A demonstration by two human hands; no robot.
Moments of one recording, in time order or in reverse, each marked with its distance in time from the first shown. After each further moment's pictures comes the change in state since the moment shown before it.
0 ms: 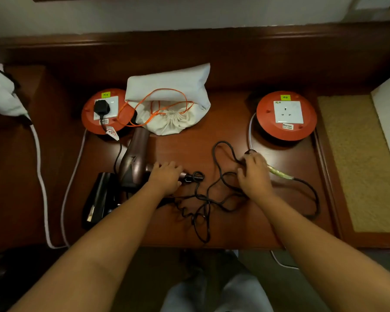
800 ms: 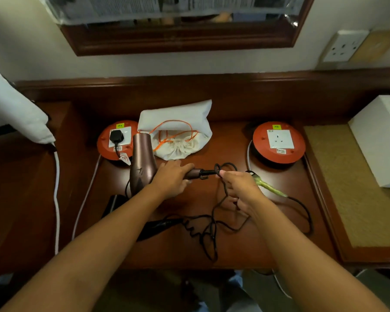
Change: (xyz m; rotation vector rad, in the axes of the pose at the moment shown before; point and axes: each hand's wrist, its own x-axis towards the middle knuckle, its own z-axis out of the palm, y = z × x) left_hand -0.031 -0.022 -0.075 -0.087 0.383 0.133; right_hand -0.014 -0.106 -0.071 1.202 -0.308 0.558
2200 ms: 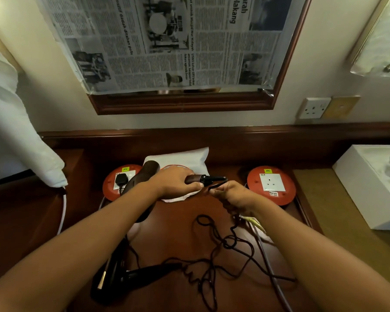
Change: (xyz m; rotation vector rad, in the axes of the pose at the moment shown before) left_hand 0.018 0.005 -0.151 -0.238 0.023 0.120; right_hand 0.002 -0.097 -0.002 -0.429 -0.377 -0.148
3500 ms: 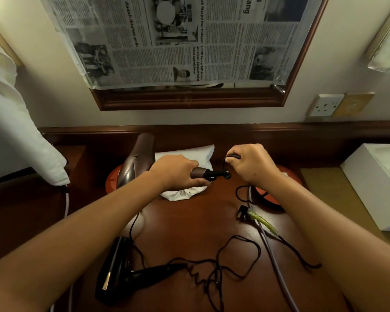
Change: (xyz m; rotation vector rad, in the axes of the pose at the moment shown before) left_hand 0.010 -0.014 -0.018 0.431 0.066 0.016; right_hand -0.006 -0.074 -0.015 -0.896 0.577 -0.466
